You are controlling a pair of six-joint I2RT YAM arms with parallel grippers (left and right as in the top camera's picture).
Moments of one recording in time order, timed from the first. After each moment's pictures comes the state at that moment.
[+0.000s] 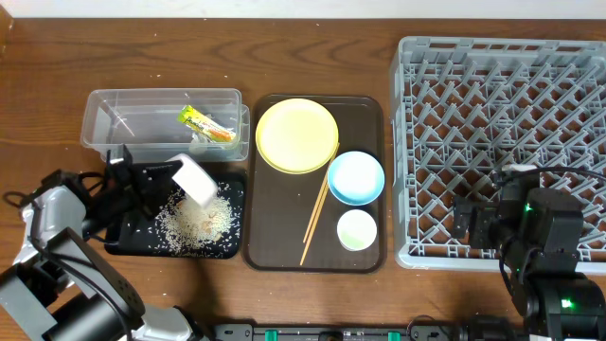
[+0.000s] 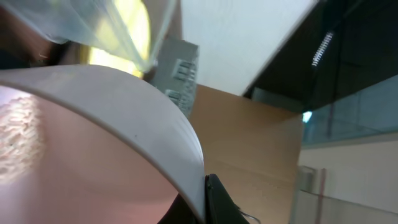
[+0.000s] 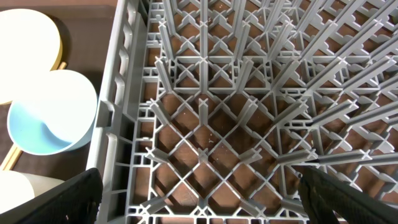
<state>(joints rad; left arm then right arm) 0.69 1.66 0.94 -1.07 1.43 -0.05 -0.01 0.70 0.77 -0.85 -0.03 0.04</state>
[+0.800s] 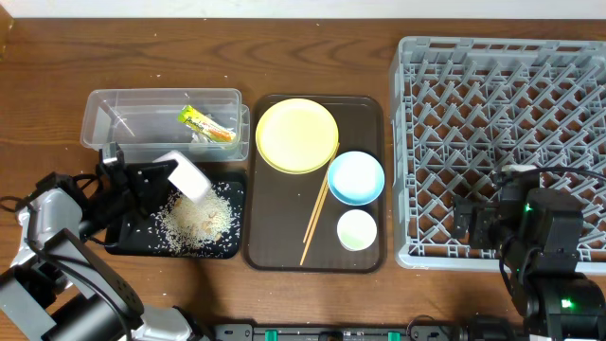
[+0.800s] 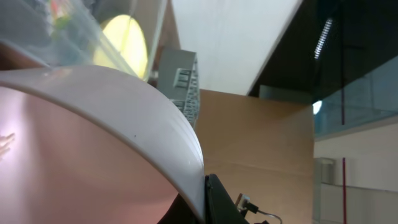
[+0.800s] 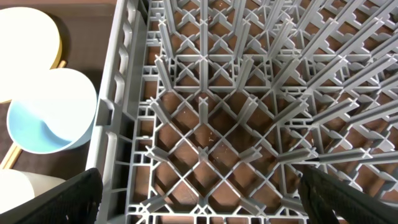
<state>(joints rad) 0.71 1.66 0.94 -1.06 1.44 0.08 -0.01 0.70 0.77 -0.86 -0.03 0.04</state>
